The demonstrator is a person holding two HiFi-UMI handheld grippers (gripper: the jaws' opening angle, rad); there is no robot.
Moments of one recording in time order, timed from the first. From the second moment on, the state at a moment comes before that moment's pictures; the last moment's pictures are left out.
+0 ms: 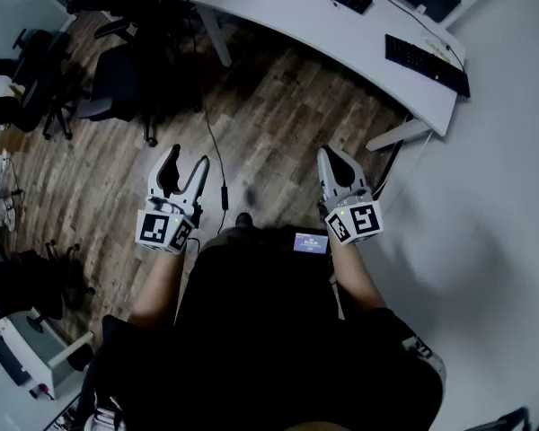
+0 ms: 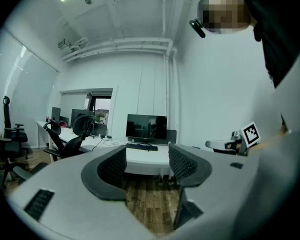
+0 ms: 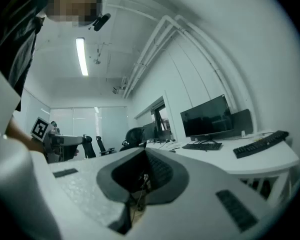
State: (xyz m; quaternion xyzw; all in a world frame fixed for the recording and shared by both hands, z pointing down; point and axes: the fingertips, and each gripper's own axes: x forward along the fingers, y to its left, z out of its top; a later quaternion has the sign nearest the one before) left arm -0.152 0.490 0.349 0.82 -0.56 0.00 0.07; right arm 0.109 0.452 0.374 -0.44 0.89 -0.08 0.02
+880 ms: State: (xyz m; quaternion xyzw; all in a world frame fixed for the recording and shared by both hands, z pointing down) left arm -0.165 0.523 0.361 0.84 -0.54 -0.04 0.05; right arm 0.063 0.505 0.362 -0.44 0.89 -0.06 0.03
